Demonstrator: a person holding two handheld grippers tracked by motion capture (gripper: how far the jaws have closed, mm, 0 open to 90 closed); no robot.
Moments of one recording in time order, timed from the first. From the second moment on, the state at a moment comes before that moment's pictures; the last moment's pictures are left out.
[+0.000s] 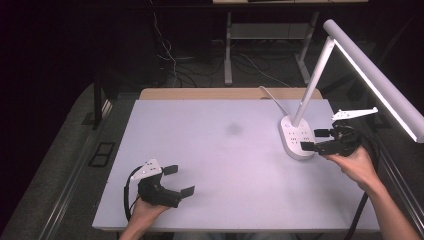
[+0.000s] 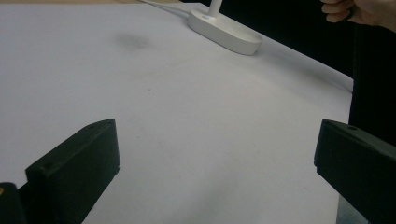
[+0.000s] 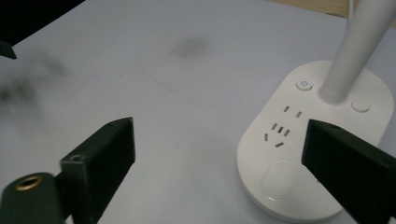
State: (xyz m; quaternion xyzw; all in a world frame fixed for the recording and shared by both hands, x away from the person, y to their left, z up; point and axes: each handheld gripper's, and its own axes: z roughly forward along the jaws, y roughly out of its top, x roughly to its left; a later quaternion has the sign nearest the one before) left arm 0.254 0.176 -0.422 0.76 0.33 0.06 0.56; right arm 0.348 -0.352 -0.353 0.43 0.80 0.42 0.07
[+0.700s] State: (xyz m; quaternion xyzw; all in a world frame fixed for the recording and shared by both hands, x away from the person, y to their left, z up) left arm 0.253 0.175 -0.422 0.76 0.33 0.06 0.56; right arm 0.386 -0.381 -0.369 0.46 0.78 0.43 0.06
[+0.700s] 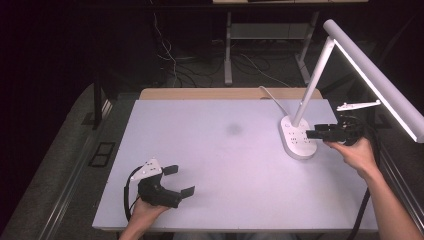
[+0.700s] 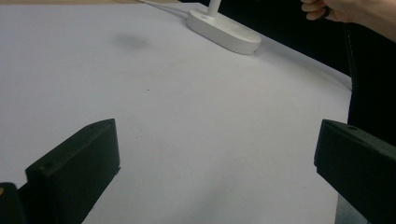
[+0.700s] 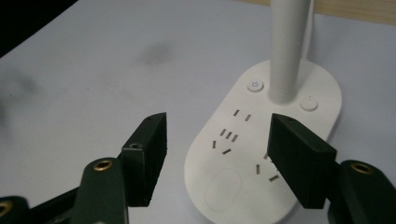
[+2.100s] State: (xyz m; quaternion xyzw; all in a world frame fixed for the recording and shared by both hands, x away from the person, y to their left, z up) left arm 0.255 0.177 -0.422 0.76 0.33 0.06 0.56; right arm 0.450 -0.392 -0.408 0.57 0.71 0.41 0.10
